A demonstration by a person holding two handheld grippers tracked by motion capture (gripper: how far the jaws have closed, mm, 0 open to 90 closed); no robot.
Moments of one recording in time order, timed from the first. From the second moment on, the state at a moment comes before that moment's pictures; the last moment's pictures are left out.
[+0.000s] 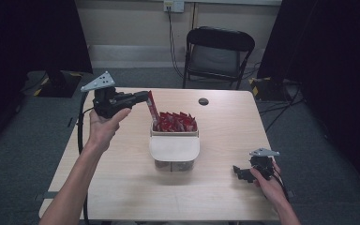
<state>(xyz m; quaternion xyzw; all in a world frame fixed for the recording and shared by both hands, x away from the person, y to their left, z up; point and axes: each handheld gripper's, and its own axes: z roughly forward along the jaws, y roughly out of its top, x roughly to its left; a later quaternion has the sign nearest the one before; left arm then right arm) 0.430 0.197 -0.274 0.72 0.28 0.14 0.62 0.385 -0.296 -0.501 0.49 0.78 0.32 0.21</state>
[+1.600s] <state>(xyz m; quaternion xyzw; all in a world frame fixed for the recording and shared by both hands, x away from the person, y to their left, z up) 0.431 0.266 -0.297 0.71 0.34 0.17 0.59 0.385 -0.296 -0.501 0.49 0.78 0.32 0.21</state>
